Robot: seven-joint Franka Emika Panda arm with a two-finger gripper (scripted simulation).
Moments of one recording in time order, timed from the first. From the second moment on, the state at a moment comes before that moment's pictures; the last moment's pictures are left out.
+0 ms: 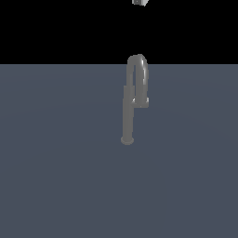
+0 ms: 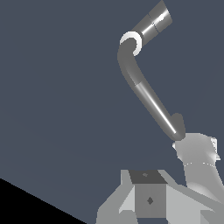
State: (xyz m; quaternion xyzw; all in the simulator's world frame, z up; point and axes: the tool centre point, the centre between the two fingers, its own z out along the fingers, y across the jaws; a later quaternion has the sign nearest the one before) arm -0.080 -0.042 0.410 -0.89 0.26 0.27 0.25
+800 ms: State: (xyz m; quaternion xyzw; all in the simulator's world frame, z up) arm -0.010 -0.070 0.332 -0.75 0.38 0.40 0.37
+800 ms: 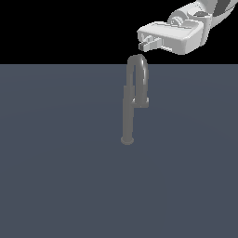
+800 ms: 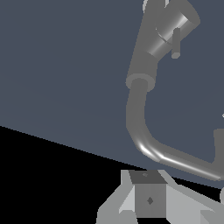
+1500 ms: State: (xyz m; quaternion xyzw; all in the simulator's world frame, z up) arm 0.022 -0.085 0.240 -0.57 0.47 0.49 0.46
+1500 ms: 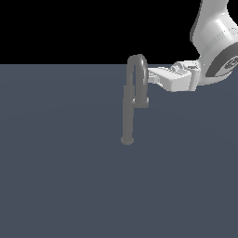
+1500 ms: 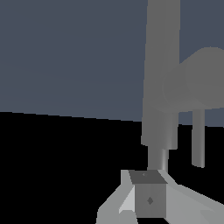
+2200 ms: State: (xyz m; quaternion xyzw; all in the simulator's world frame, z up) arm 0.026 -0.083 0.208 -0.51 0.49 0.51 0.49
